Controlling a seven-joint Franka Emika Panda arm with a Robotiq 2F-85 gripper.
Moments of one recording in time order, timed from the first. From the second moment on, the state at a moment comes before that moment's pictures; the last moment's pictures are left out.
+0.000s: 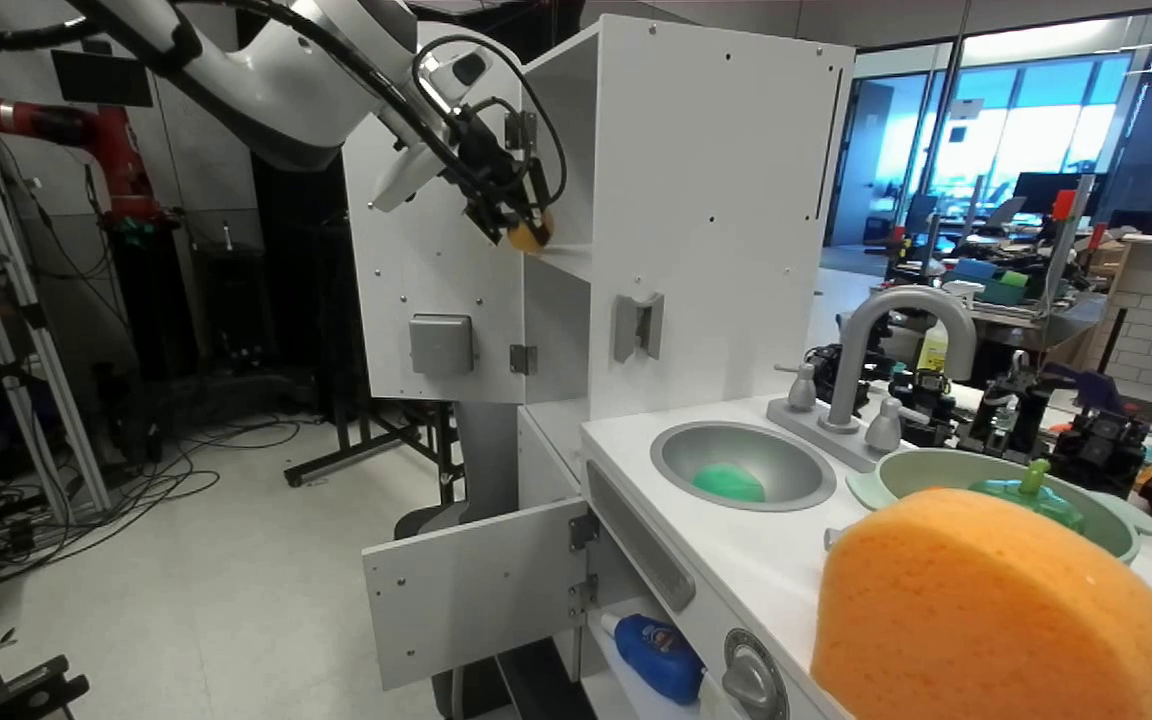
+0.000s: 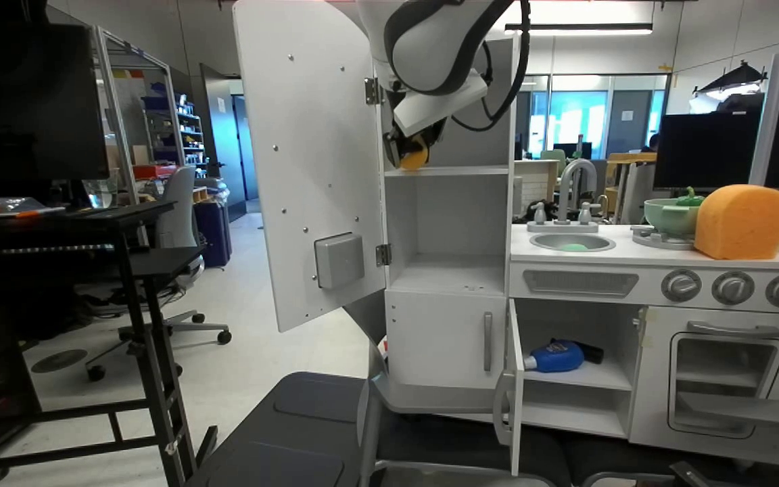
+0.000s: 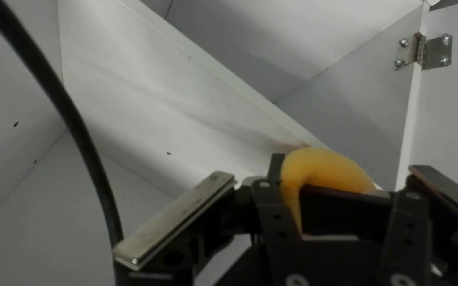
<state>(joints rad) 0.34 0.85 -0.10 -1.12 -0.77 2.38 0.66</state>
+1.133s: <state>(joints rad) 0.34 0.91 -0.19 -1.05 -0.77 2.37 0.70</state>
